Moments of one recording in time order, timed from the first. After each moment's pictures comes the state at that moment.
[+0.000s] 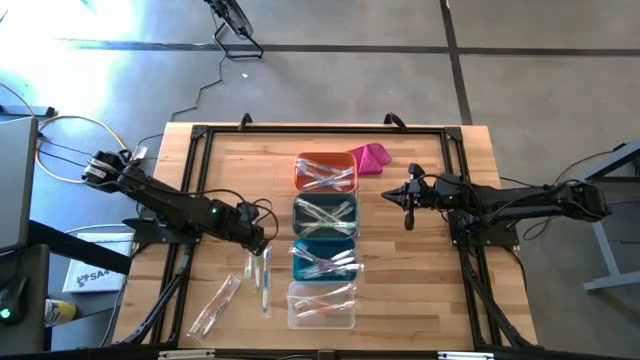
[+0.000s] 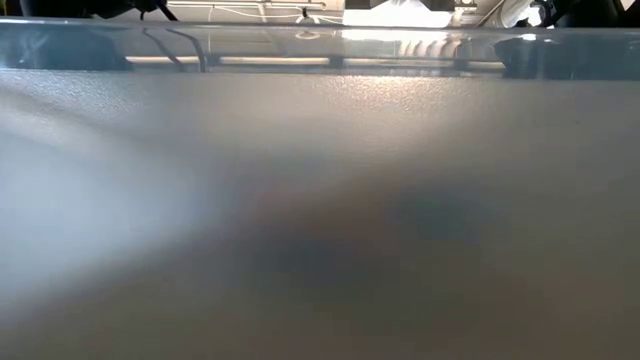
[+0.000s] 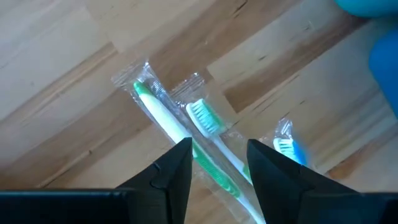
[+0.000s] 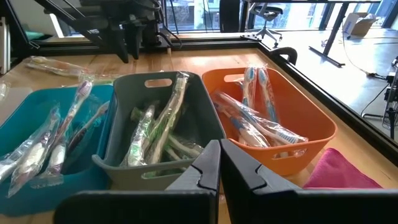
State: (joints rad) left arm -0.33 1.25 0.76 -0.81 -0.23 -1.29; right arm -0.14 0.72 0.21 0.26 0.05 0.00
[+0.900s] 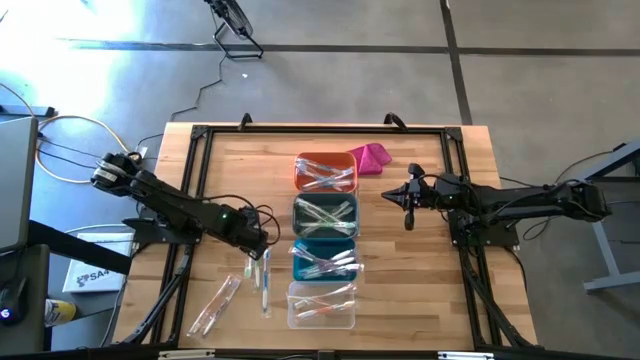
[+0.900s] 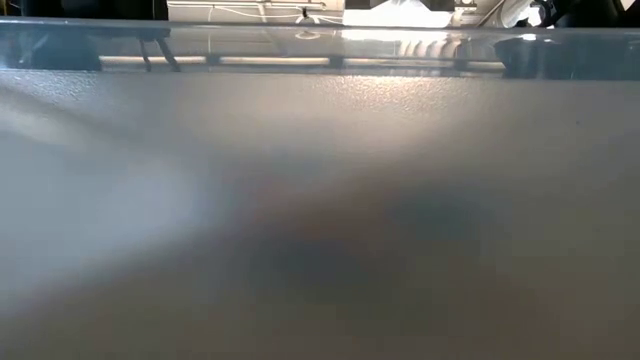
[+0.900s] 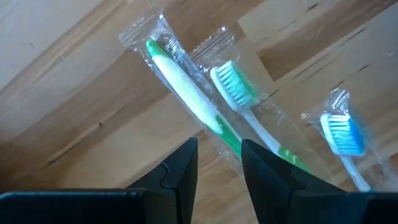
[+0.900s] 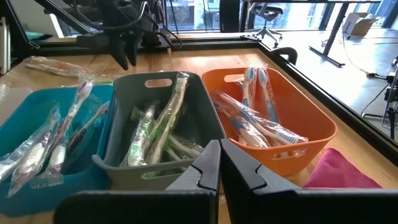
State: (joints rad) left arm -0.33 1.36 0.76 -0.84 -0.14 -1.29; right arm -0.14 0.72 0.21 0.26 0.05 0.00
